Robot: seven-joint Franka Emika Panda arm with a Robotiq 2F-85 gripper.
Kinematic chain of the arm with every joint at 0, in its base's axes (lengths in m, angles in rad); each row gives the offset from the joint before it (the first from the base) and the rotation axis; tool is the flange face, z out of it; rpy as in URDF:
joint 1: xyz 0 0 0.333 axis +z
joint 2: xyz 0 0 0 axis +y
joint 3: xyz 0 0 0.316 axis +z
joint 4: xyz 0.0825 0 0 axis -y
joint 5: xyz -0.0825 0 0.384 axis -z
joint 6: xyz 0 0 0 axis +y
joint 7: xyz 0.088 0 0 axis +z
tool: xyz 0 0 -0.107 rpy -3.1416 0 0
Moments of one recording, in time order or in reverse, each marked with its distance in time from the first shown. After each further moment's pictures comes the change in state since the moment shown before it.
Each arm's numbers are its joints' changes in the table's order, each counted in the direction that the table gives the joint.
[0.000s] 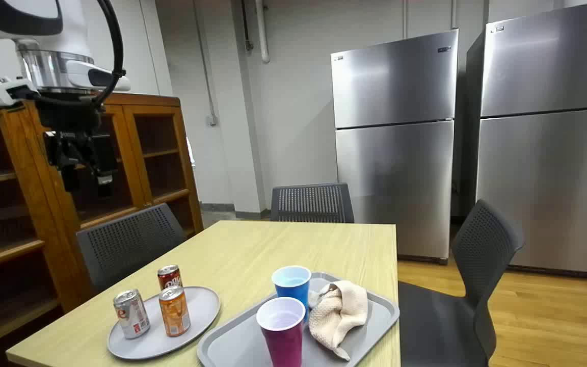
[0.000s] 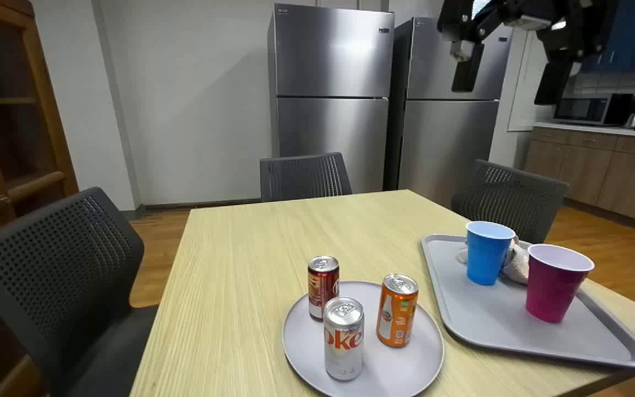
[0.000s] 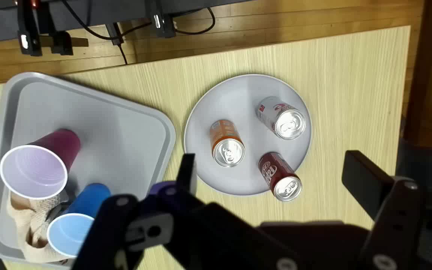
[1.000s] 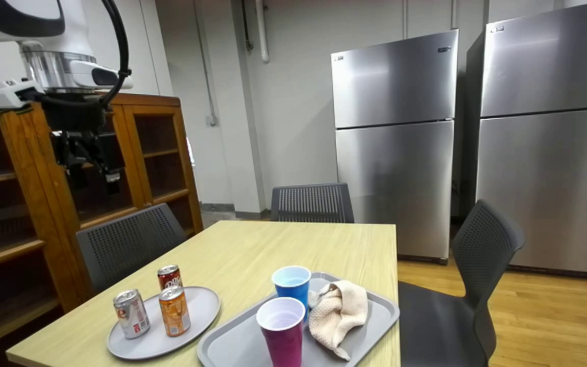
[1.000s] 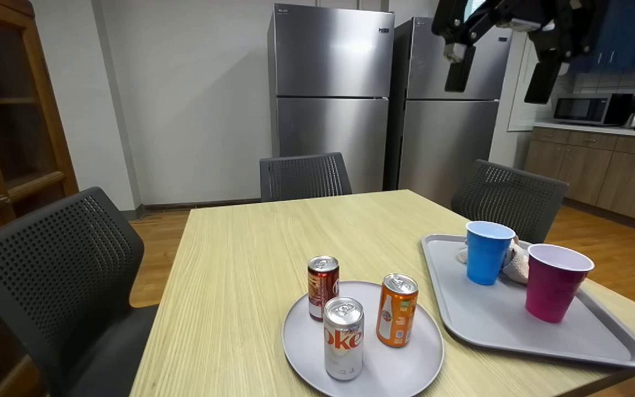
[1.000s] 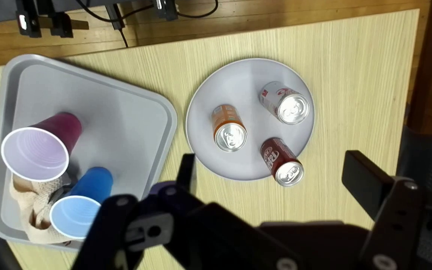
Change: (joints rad) arm -0.007 0.008 0.006 -0.001 0.023 -0.050 0.000
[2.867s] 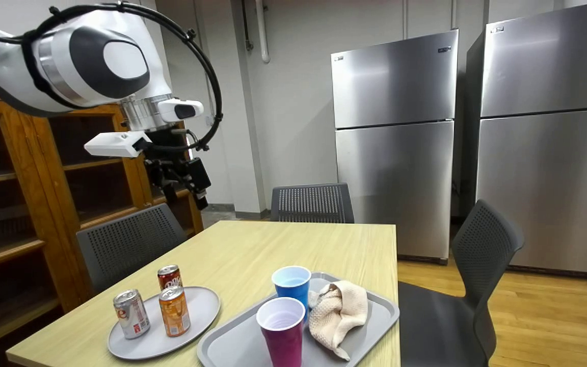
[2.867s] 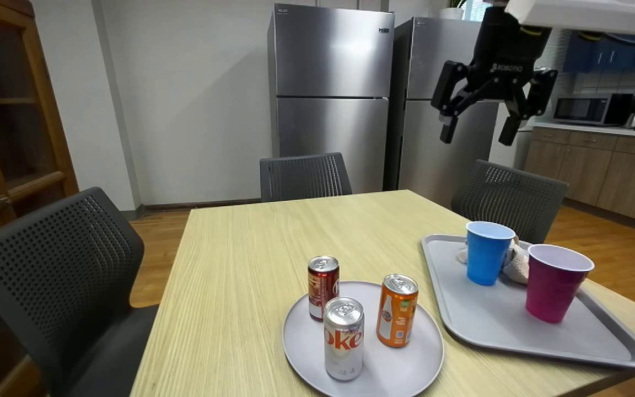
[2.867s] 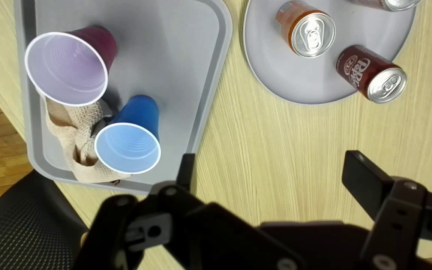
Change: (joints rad) arm -0.135 0.244 -0.080 -0.041 0.200 -0.413 0.020
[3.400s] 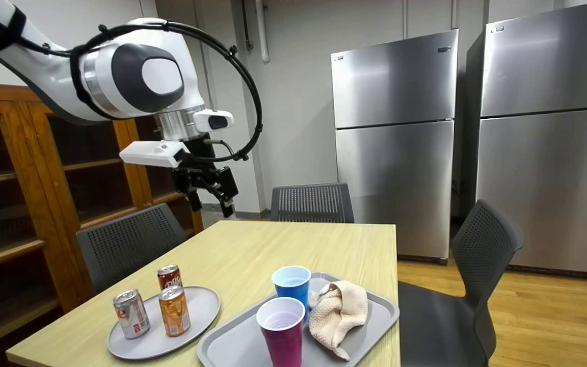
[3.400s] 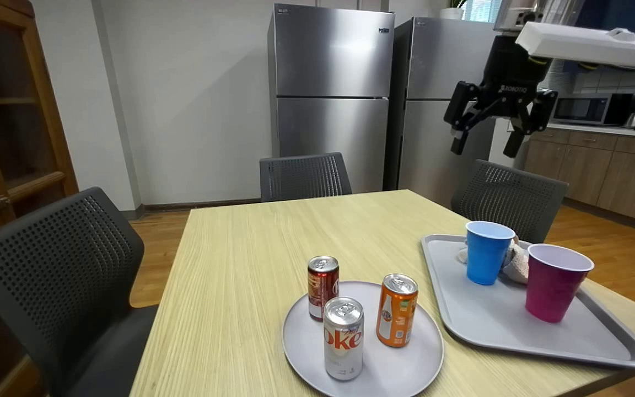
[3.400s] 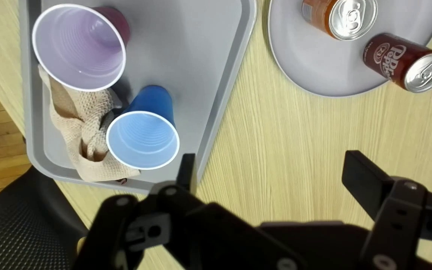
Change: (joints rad) arm -0.015 0.109 -0.104 0.026 0.002 -0.073 0.124
